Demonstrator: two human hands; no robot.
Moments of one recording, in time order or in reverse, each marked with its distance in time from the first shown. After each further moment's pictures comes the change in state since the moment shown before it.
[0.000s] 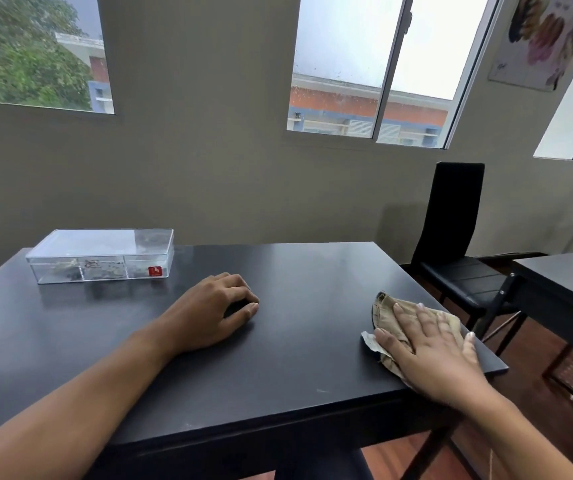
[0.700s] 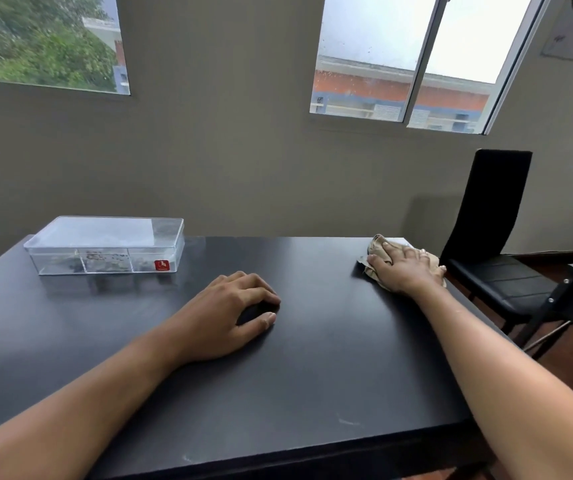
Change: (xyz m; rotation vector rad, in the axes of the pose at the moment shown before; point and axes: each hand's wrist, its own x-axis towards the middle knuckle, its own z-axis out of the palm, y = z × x) left_hand 0.004 -0.002 0.006 -0.020 -0.037 -0.022; right_hand 0.198 -0.069 -0.006 -0.002 0.020 0.039
